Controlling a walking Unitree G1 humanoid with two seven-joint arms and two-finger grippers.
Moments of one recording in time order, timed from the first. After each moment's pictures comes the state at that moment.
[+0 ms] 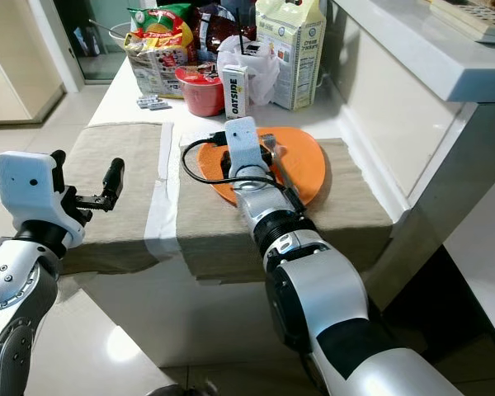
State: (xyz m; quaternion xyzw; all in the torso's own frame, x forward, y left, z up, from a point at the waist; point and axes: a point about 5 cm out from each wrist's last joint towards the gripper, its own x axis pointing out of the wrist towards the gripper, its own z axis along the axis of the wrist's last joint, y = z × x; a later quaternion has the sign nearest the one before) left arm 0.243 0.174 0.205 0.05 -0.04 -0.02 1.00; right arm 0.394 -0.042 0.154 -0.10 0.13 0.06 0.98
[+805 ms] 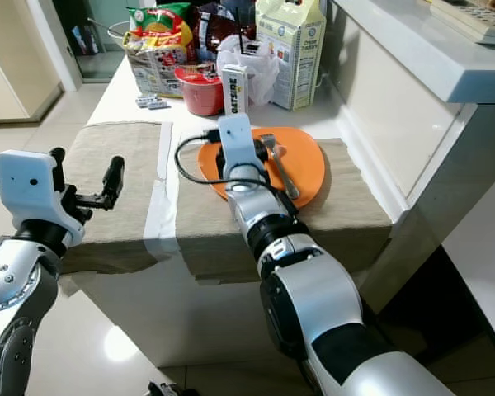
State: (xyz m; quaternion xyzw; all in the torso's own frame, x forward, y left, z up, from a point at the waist) left arm 0.243 0.174 0.206 0.06 -0.05 -0.02 1.00; right arm 0.391 -0.036 0.154 -0.10 0.11 0.04 0.99
